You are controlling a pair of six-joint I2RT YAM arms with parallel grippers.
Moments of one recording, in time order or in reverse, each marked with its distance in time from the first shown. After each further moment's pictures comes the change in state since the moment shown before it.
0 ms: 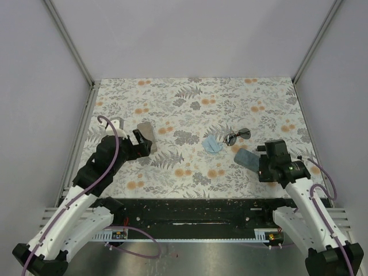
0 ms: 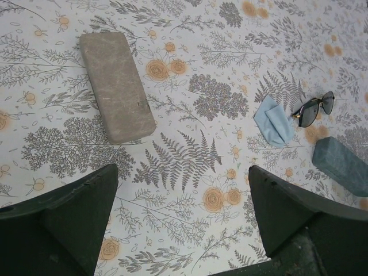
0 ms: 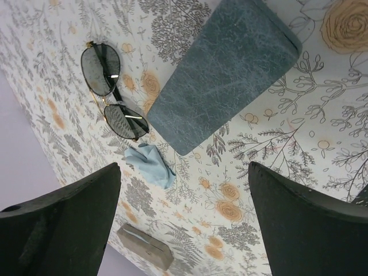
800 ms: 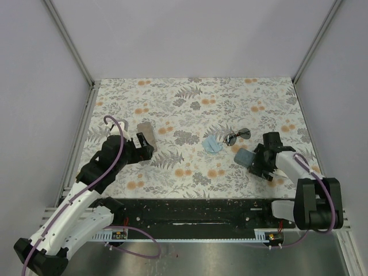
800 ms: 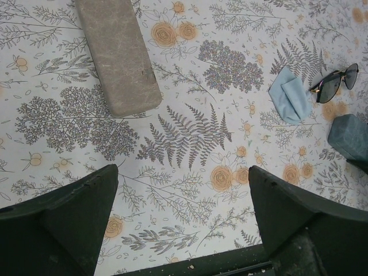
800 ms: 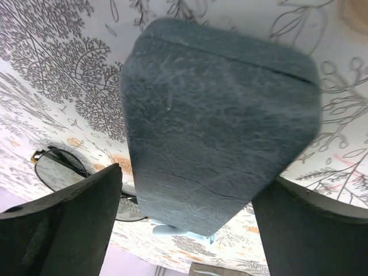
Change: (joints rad) left arm 0.000 0.002 -0.028 -0.074 0.025 -0.036; right arm -0.190 0.503 -0.084 0.324 -0.218 0.335
